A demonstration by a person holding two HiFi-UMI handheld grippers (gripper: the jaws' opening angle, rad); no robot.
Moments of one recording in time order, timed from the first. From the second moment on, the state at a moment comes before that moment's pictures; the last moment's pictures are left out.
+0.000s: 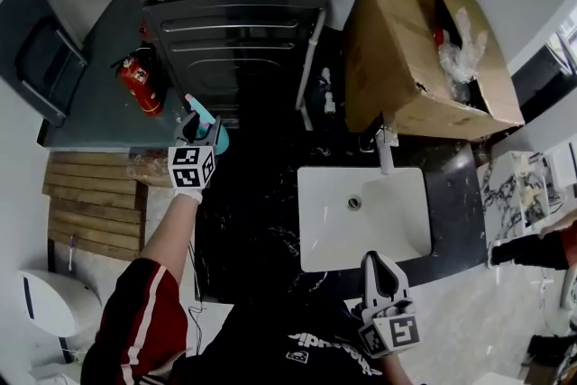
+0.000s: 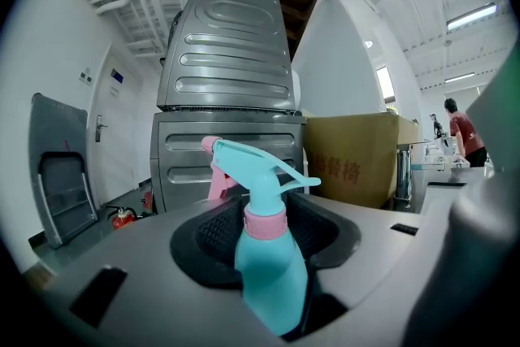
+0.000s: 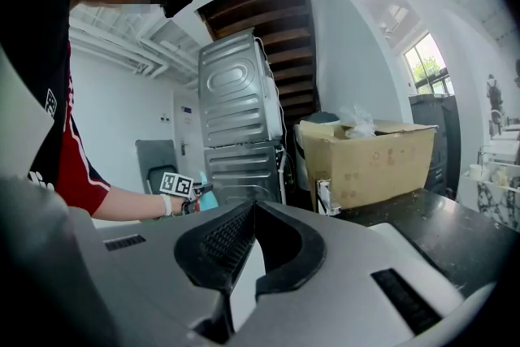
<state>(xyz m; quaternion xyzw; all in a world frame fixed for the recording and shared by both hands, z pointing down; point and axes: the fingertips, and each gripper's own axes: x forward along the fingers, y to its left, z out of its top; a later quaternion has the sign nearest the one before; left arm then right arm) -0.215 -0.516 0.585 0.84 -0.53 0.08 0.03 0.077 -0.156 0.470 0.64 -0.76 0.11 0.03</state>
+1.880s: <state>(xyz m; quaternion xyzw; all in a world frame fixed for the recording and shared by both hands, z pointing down) -0.058 -0.280 0.417 0.89 -0.46 0.03 -0.04 0.168 -0.208 0.440 0.55 -0.83 0.10 0.01</state>
